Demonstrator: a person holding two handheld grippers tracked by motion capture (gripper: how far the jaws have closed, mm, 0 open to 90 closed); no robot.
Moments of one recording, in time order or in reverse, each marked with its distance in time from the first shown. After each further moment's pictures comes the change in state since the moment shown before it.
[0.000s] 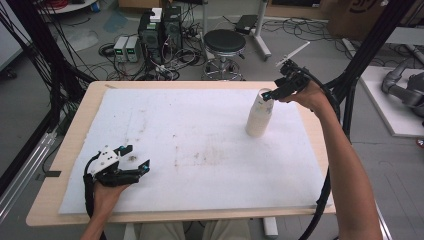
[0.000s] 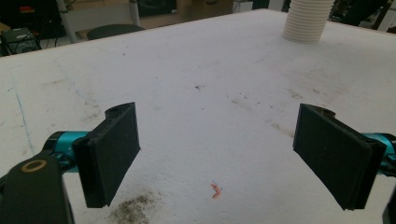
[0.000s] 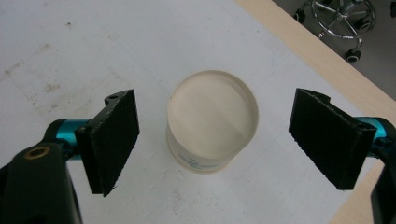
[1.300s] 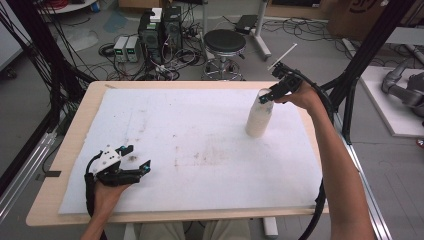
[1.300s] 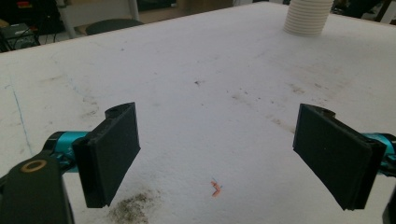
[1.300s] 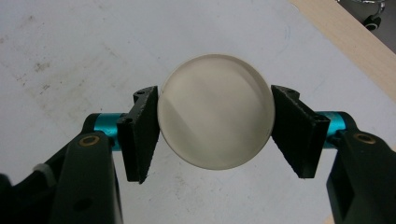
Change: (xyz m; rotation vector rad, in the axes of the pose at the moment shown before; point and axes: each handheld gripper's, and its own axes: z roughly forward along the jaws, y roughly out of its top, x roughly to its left) left arm -0.001 0.001 0.003 0.024 0.000 0.007; right arm -0.002 0.008 0.021 0.132 0.013 0.004
